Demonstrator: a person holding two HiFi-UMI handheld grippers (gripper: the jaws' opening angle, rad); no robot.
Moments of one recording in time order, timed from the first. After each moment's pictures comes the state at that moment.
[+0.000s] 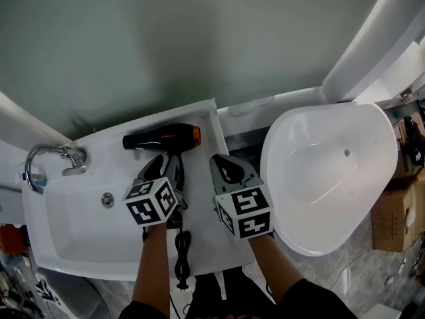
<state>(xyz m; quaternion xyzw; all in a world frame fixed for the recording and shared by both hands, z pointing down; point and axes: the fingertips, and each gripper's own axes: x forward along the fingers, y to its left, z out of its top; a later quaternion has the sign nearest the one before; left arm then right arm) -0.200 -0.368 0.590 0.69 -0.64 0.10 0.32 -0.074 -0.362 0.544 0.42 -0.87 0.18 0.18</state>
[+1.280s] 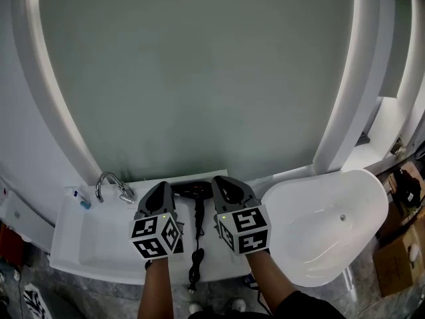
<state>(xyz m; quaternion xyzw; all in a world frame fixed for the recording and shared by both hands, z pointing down) -0.224 -0.237 0.294 0.70 -0.71 -0.03 0.08 -0.090 -0.259 0.277 0.41 -0.91 0.02 0.04</state>
